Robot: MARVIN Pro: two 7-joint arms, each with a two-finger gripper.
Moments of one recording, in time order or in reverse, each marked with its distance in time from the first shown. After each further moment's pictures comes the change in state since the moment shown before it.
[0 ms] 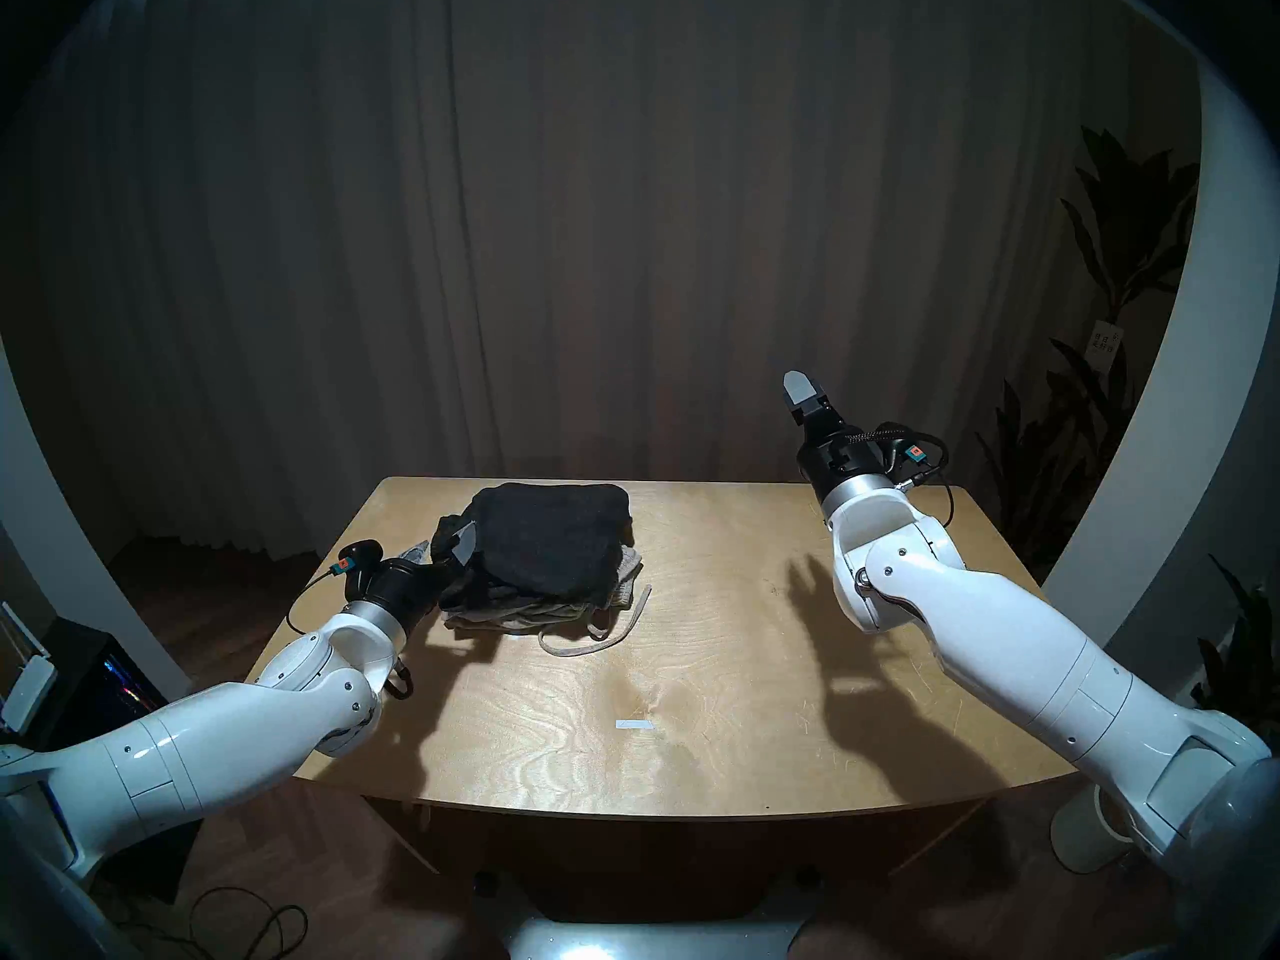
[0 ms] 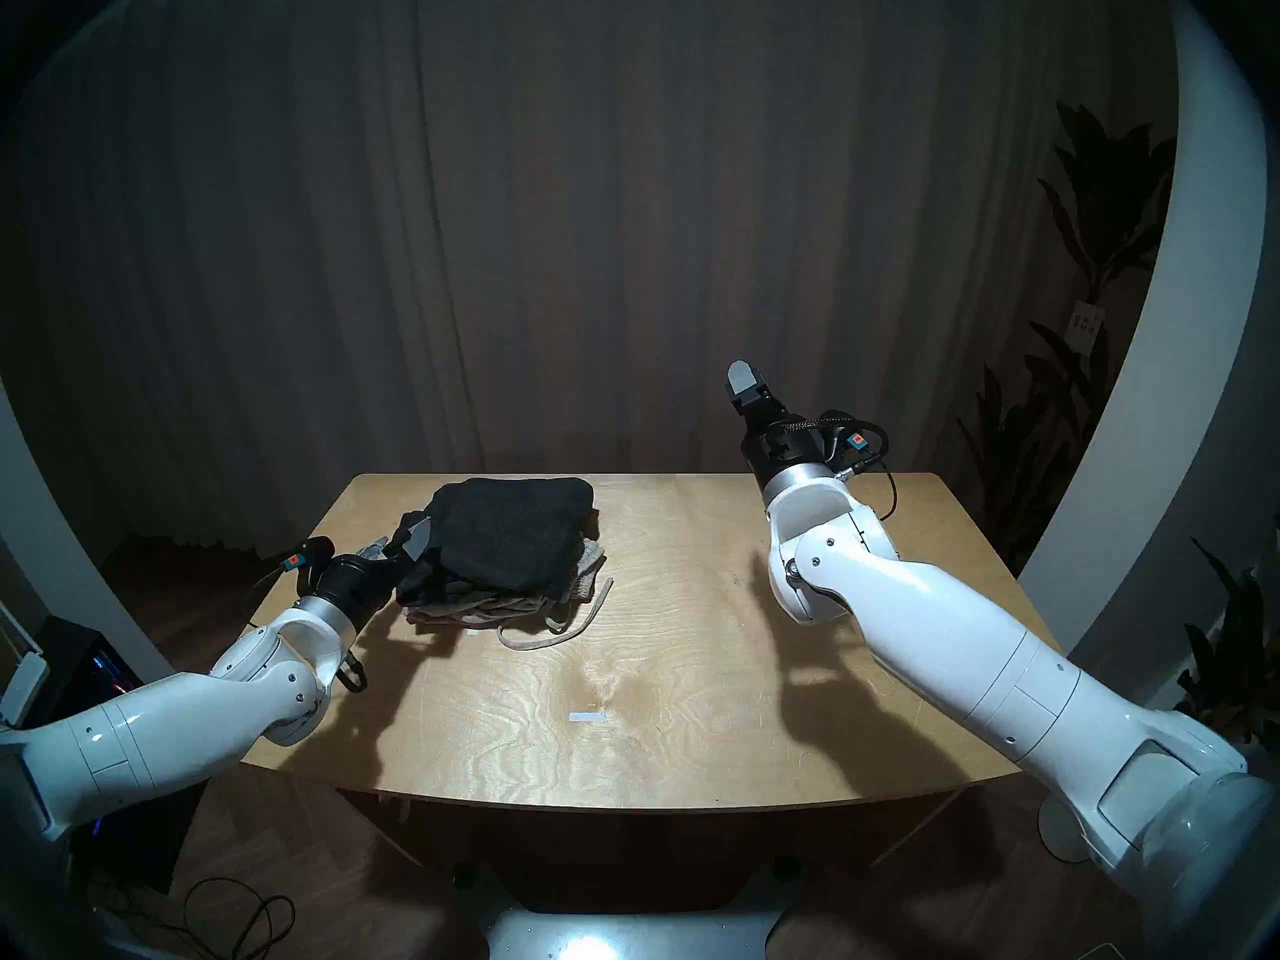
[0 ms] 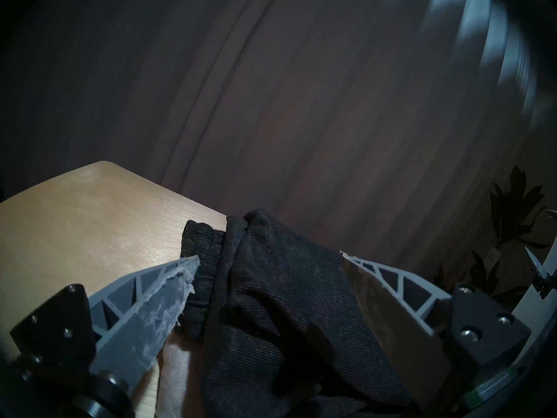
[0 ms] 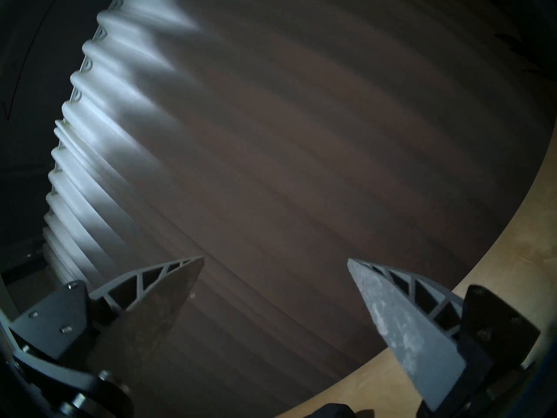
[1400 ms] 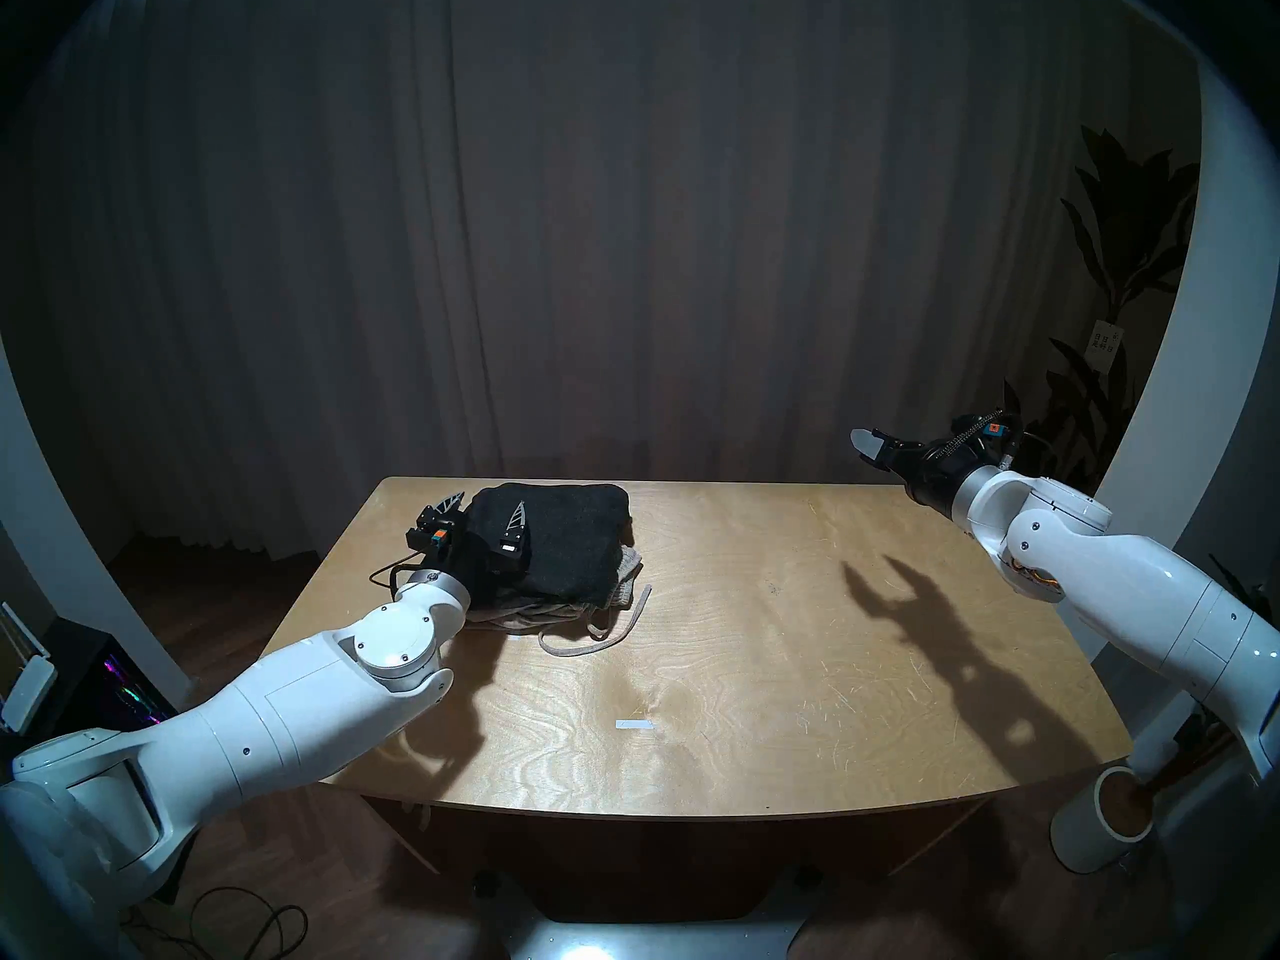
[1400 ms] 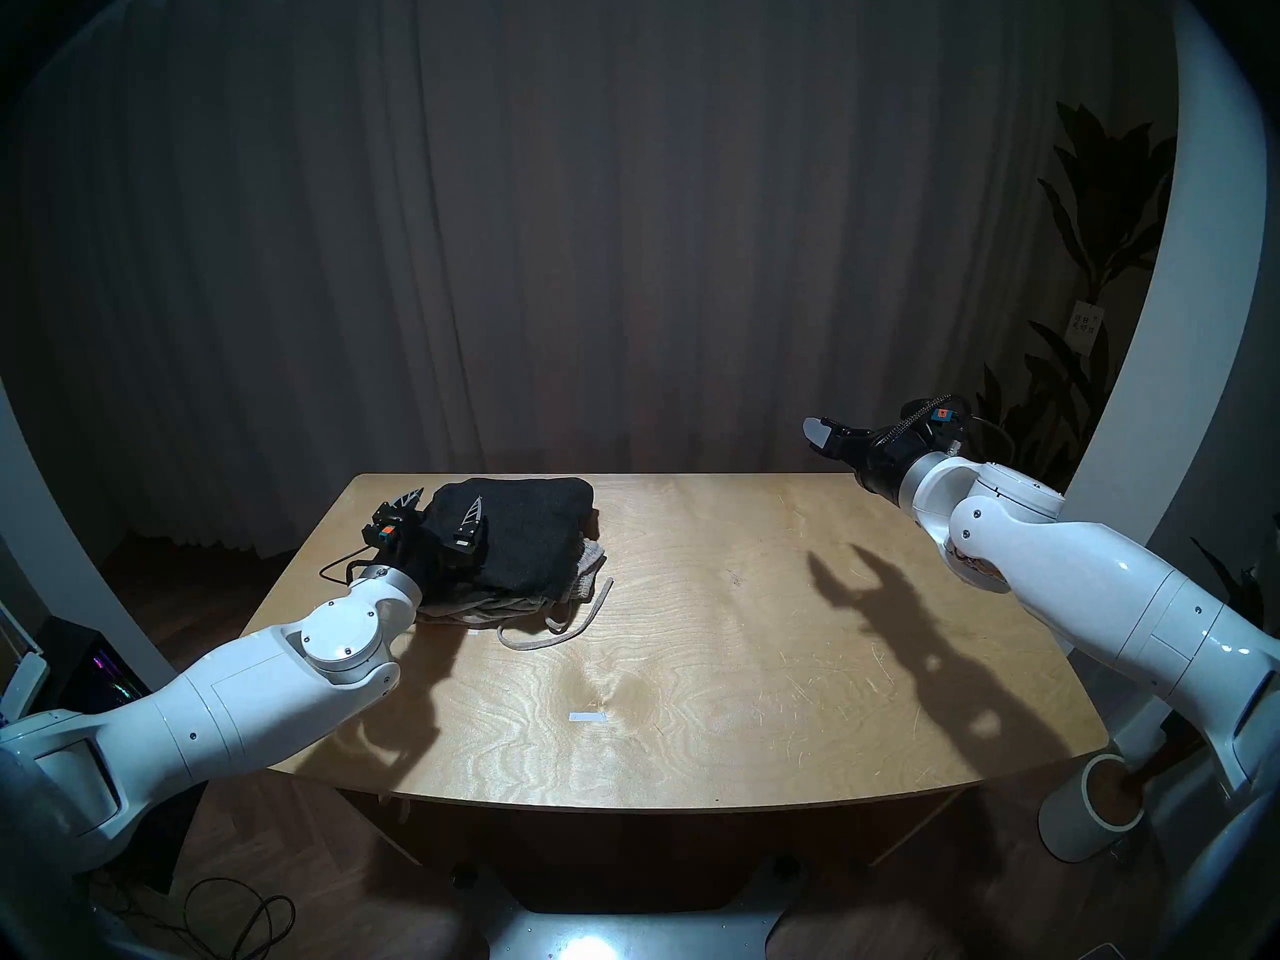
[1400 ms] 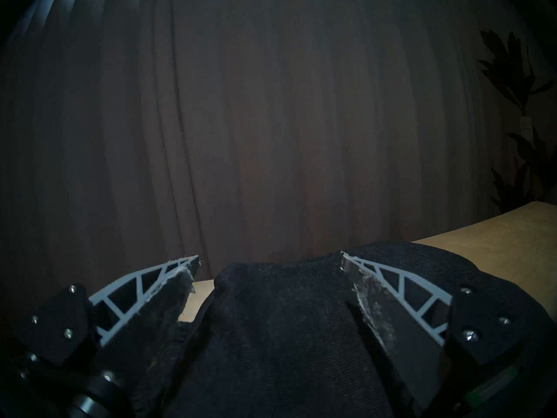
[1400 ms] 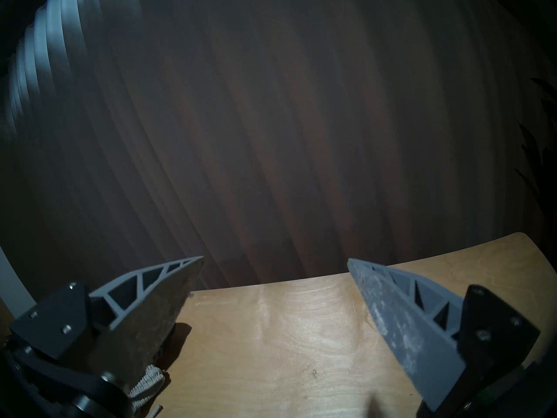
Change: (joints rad) left arm -0.240 -0.243 0.171 0.232 0.771 0.118 0.350; right arm 0.078 0.371 -0.005 0.108 -0.132 0.516 0.099
